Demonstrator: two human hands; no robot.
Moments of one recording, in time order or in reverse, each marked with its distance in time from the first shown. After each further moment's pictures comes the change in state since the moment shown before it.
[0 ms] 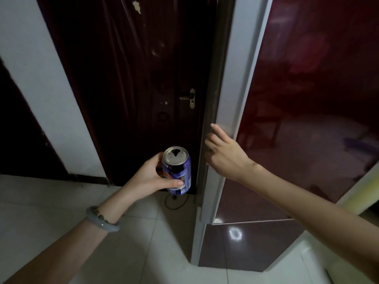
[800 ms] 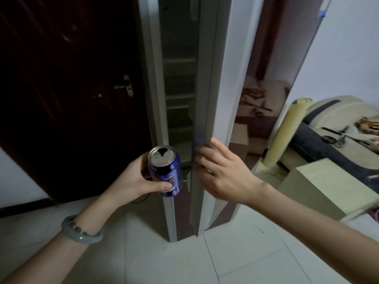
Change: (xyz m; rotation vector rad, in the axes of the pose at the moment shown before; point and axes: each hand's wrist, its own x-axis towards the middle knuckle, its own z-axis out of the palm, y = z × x) left_hand -0.037 0.013 0.065 -0.046 -0.360 0.120; right_hand -0.155 -0.060 -0.095 0.187 0.165 0.241
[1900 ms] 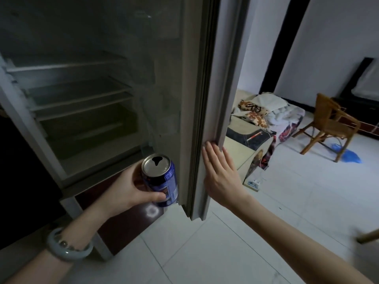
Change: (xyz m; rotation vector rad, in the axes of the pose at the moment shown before) left_hand -0.040 0.102 0.252 -0.130 -0.475 0.216; right_hand -0.272 0.000 -0.160 -0.241 -0.538 0.844
